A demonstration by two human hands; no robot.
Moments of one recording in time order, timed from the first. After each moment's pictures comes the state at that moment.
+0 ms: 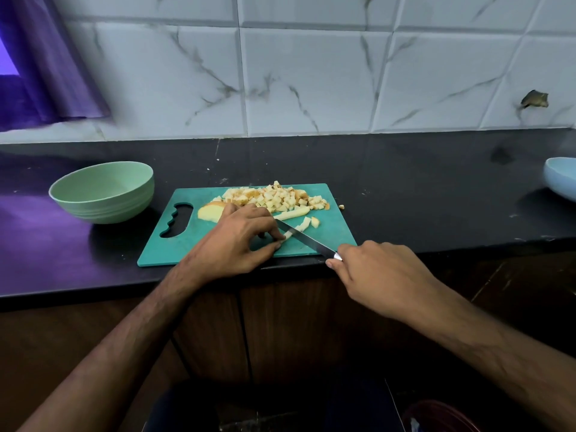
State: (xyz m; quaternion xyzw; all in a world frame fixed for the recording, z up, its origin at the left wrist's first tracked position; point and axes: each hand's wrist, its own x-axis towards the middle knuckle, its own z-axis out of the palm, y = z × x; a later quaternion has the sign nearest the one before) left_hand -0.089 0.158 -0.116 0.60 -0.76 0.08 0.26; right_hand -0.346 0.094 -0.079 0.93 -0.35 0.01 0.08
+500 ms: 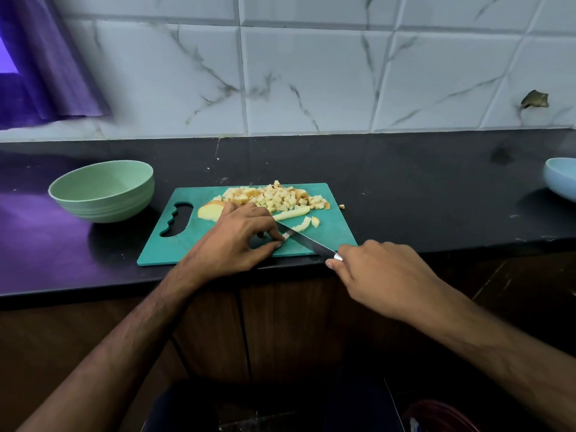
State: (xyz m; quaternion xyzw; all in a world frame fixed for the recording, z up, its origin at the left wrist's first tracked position) left_hand -0.091 0.160 -0.113 0.60 -0.75 0.09 0.26; right_hand -0.346 0.102 -0.069 0.93 -0.35 -0.02 0.06
